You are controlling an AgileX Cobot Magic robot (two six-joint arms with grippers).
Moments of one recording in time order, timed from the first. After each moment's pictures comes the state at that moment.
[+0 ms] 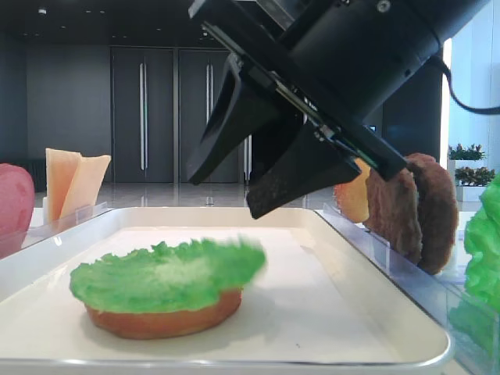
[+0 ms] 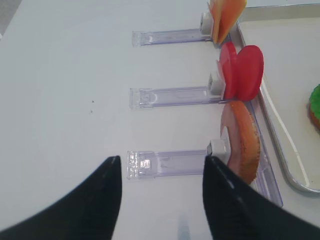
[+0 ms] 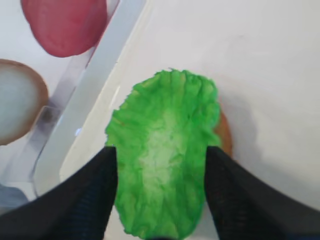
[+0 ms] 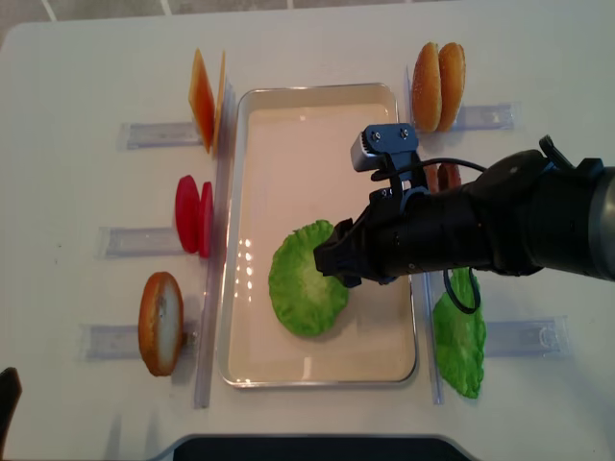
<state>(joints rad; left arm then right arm) 0.05 -0.02 -0.47 0.01 1.11 0.07 0.69 1.66 -0.77 1.61 0.37 -1.20</state>
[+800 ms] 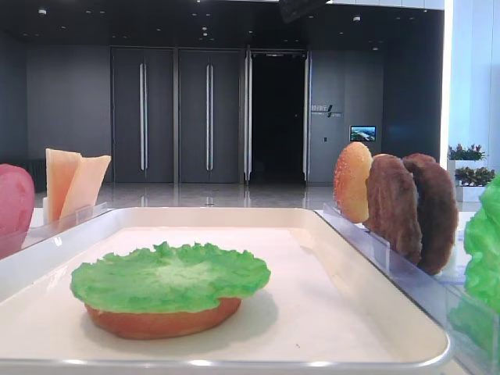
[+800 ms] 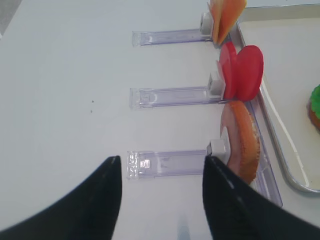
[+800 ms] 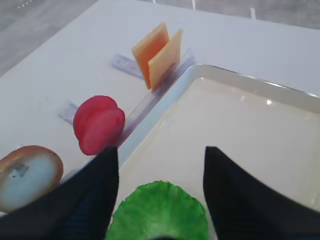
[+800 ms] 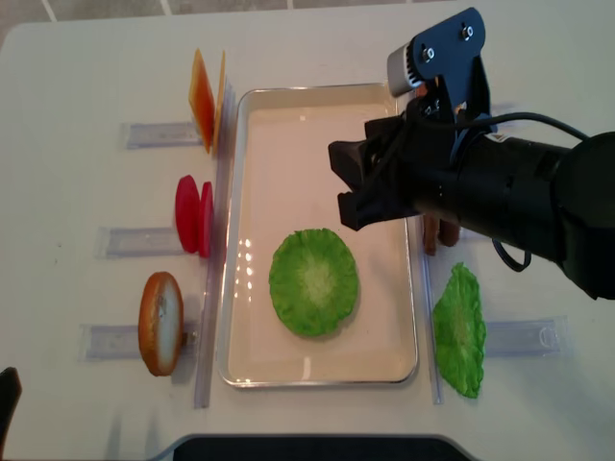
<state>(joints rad) 0.05 -0.02 -0.47 0.01 1.11 0.06 0.77 1.31 -0.77 1.50 0.10 -1.24</state>
